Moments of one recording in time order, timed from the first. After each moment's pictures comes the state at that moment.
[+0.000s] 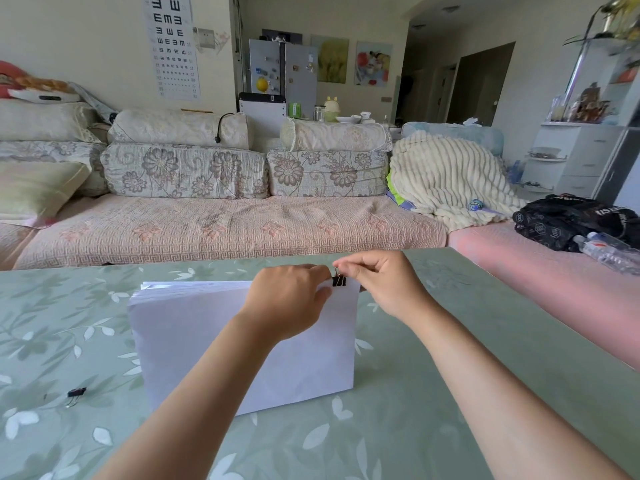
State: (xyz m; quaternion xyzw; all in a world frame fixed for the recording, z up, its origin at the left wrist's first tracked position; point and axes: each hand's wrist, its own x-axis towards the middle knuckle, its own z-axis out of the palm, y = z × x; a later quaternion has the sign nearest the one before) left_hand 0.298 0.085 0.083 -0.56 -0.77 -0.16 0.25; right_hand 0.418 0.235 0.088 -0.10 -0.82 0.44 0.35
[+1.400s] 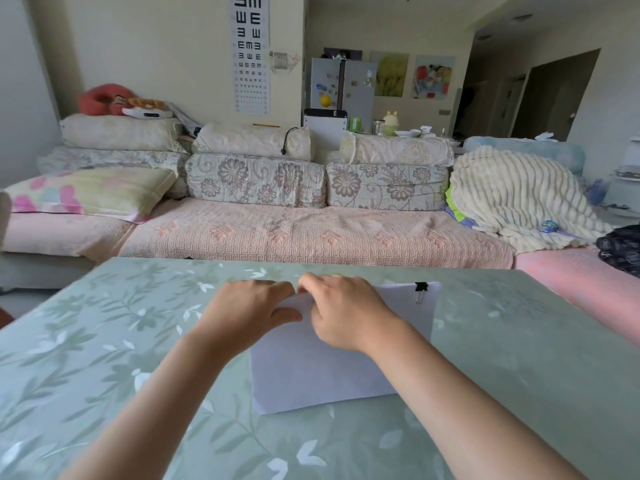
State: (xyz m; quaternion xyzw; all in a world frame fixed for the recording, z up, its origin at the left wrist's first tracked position) left_hand 0.214 -0.072 0.080 -0.55 -0.76 -0.12 0.34; right_hand 0.339 0.081 0.104 0.01 -0.98 -0.01 0.21
